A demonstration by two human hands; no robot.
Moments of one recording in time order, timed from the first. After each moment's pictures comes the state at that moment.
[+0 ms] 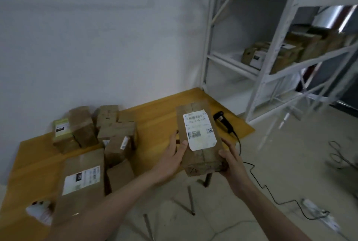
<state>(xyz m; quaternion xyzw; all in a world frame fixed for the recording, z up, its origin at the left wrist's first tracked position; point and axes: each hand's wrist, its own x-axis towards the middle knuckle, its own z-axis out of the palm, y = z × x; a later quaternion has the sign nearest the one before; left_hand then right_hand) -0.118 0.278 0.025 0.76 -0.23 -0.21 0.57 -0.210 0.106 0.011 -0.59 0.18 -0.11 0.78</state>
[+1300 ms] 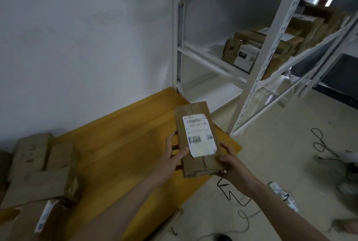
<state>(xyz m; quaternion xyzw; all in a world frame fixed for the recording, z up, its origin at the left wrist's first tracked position) 0.080 0.067 -0.036 0.68 -0.15 -0.34 0.64 -0.033 -0.123 -0.034 -0.56 0.24 0.03 0.79</state>
